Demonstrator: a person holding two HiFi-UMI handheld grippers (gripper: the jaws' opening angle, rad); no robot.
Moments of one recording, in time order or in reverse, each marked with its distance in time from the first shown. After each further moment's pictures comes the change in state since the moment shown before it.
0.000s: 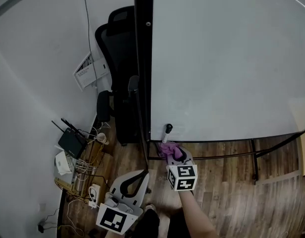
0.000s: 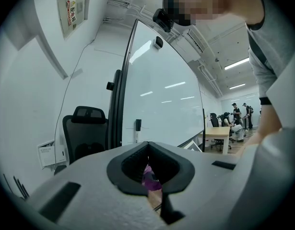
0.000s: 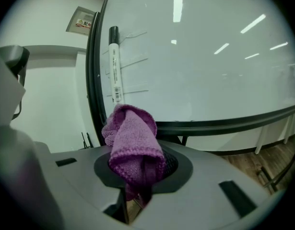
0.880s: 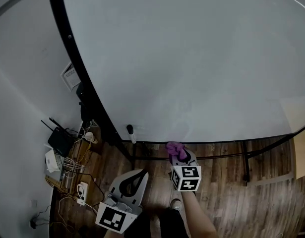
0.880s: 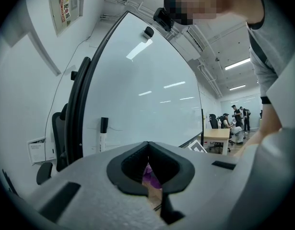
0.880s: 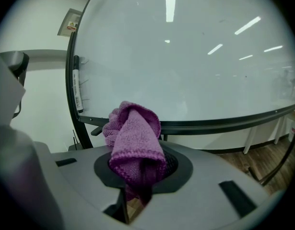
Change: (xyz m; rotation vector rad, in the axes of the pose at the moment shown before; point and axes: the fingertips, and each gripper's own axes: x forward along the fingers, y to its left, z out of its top) left arm 0.069 -0.082 0.007 -0.013 0.001 -0.012; right arm -0.052 -0.124 -0.006 0.012 0.021 -0.065
